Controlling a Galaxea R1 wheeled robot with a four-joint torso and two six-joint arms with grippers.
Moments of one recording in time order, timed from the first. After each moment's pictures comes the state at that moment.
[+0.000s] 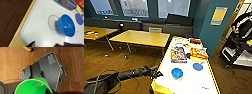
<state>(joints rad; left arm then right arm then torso) 0.34 2.62 -1.79 0.43 0.64 -1.08 -1.52 2.51 -2.17 -0.56 0.38 0.68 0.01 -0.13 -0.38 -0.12</state>
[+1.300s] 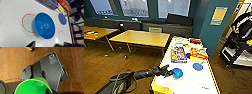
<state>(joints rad) 0.35 2.86 -1.94 0.47 0.50 -1.10 -1.52 2.52 -2.17 -0.58 0.38 0.68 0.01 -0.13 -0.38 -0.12</state>
